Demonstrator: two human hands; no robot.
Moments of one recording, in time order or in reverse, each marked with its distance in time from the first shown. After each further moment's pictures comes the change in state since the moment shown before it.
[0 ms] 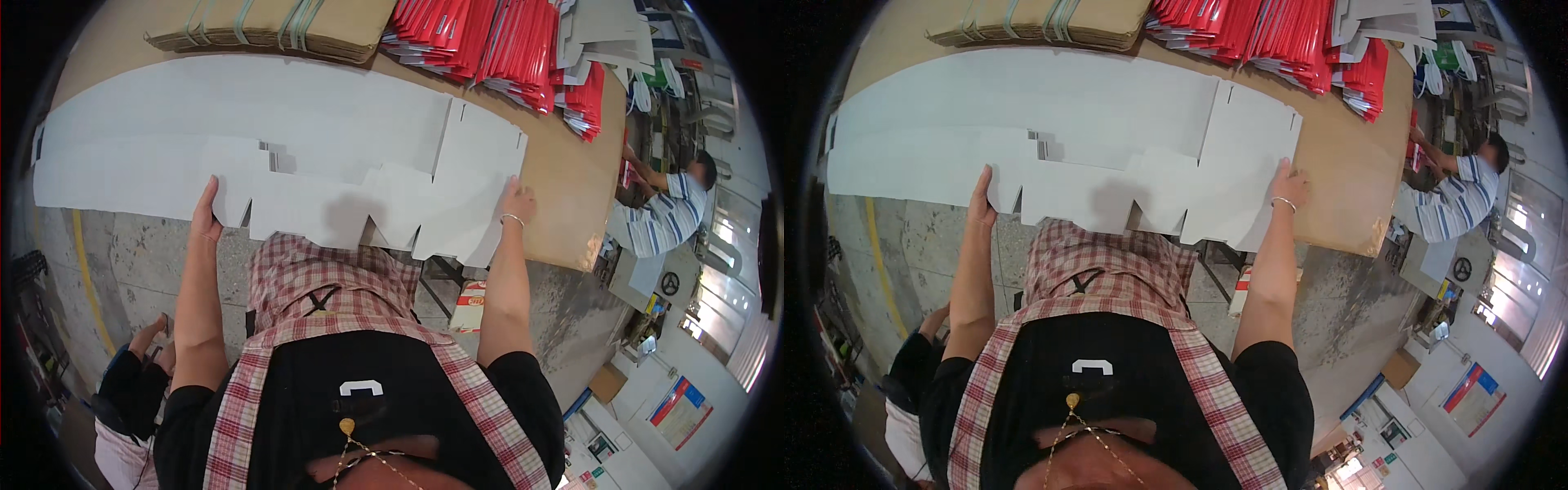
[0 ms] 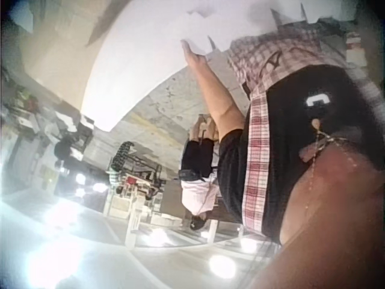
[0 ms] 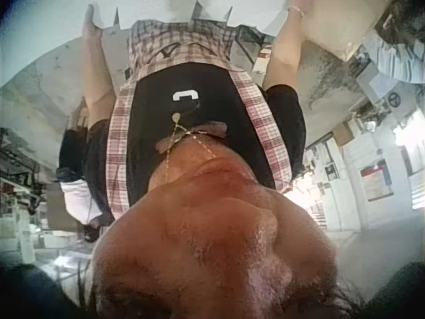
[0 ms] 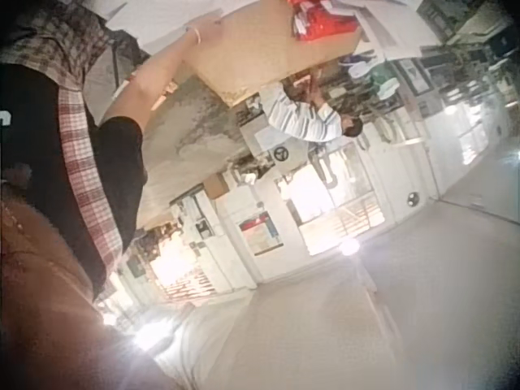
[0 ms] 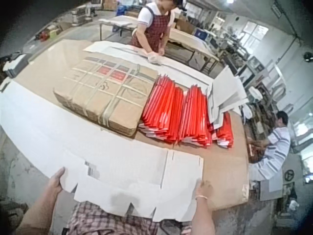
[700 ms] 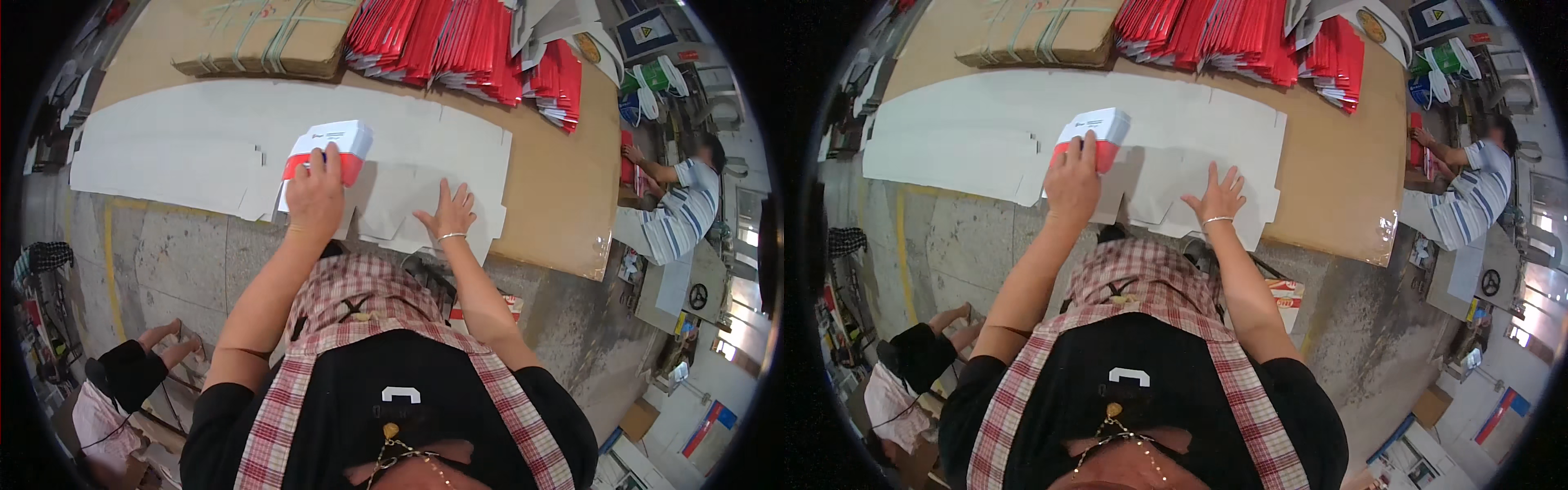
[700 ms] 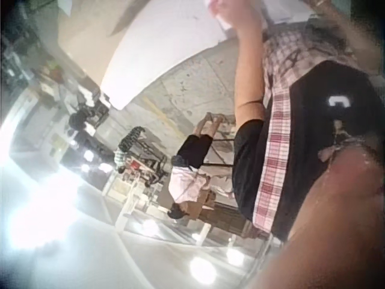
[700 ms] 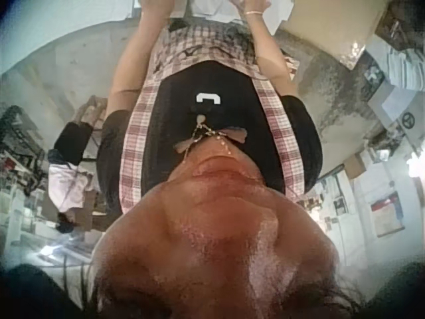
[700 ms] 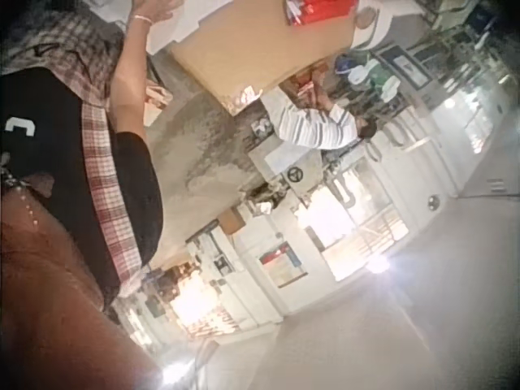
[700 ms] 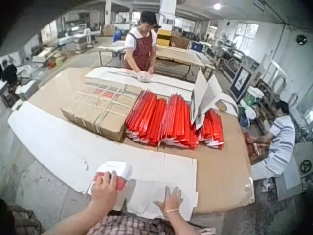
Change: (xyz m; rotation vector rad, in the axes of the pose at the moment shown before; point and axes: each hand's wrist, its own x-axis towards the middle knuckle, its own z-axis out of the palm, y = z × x) left_hand -0.140 -0.053 0.259 1.922 0.479 1.237; right_hand -0.140 -0.055 -0.034 -0.105 -0.378 -0.630
